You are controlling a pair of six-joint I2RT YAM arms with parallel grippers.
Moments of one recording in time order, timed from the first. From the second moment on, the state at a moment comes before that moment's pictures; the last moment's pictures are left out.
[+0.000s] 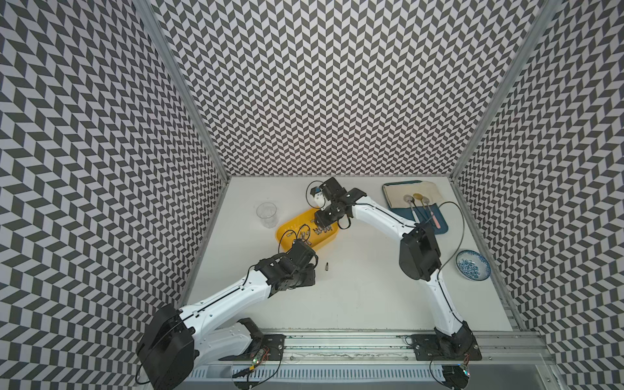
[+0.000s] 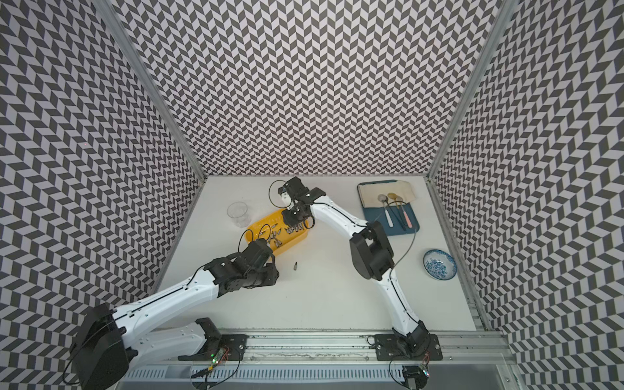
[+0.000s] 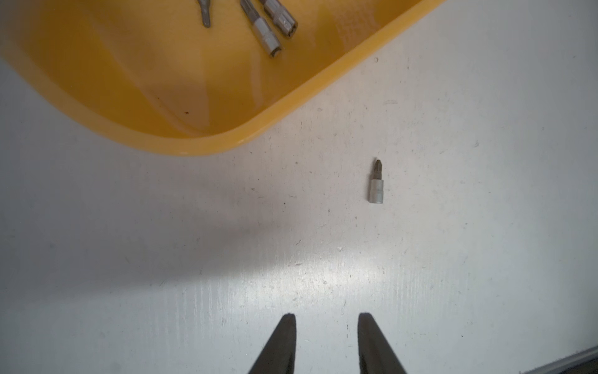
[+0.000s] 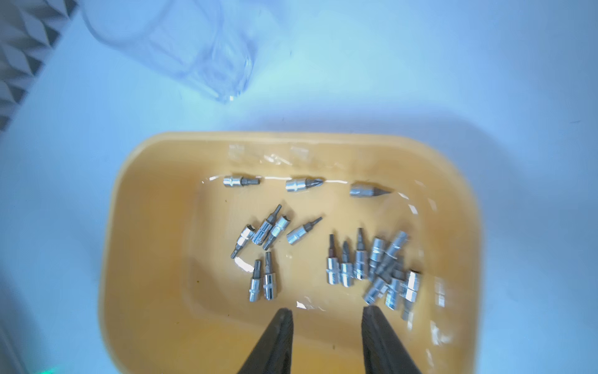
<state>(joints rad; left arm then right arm) -0.76 1.16 0.70 -0.63 -0.06 -0.75 0.66 2.24 2.08 -0.81 -0.20 0.09</state>
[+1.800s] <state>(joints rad) -0.80 1.73 1.02 -0.56 -0.09 -0.57 0.46 1.73 1.37 -0.61 -0.24 0.15</state>
